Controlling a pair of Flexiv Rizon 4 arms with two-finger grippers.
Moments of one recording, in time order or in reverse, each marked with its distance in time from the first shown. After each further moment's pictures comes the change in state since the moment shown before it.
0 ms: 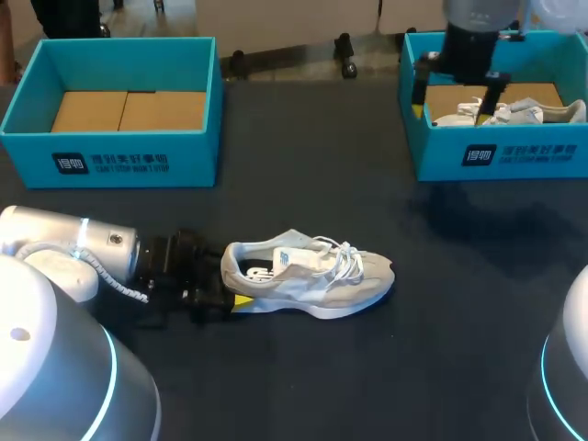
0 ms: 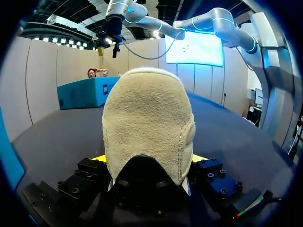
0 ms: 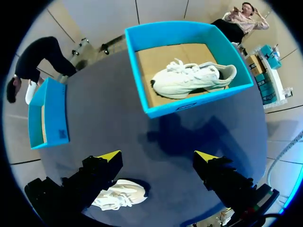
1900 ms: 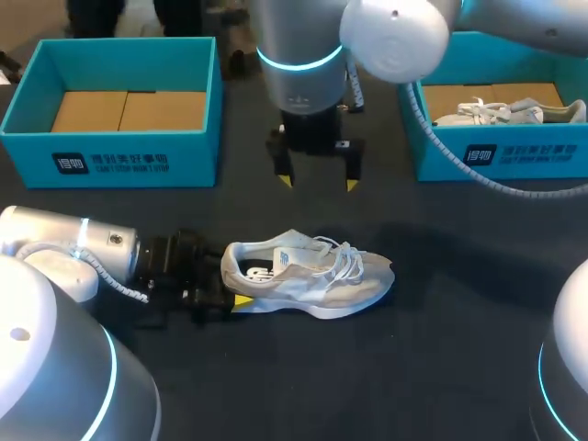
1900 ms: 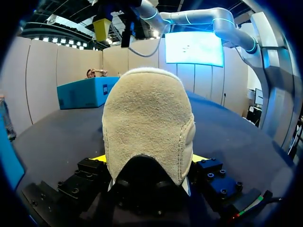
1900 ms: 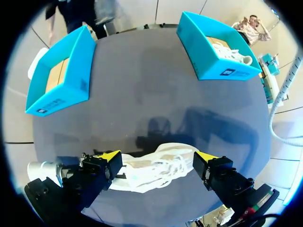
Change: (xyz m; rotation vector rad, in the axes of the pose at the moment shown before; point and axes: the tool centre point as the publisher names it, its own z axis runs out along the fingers) left arm 0.000 0.000 0.000 0.000 0.000 0.000; right arm 0.168 -0.160 0.012 -0.026 -0.071 -0.087
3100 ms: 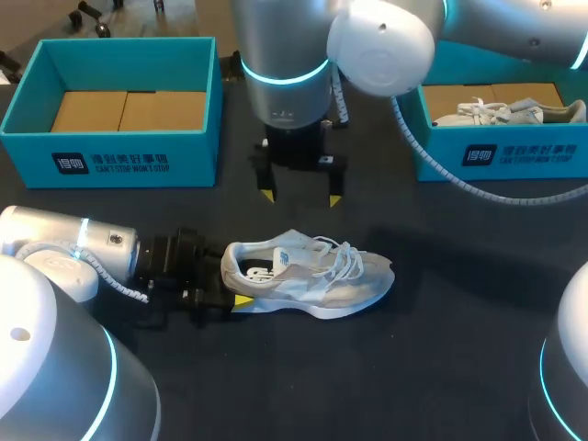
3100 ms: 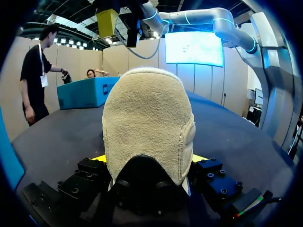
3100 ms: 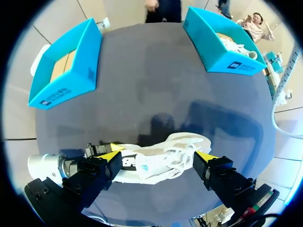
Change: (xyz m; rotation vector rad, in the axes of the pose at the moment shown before) left arm 0.000 0.000 0.000 0.000 0.000 0.000; right arm 0.024 -0.030 0.004 0.031 0.035 -0.015
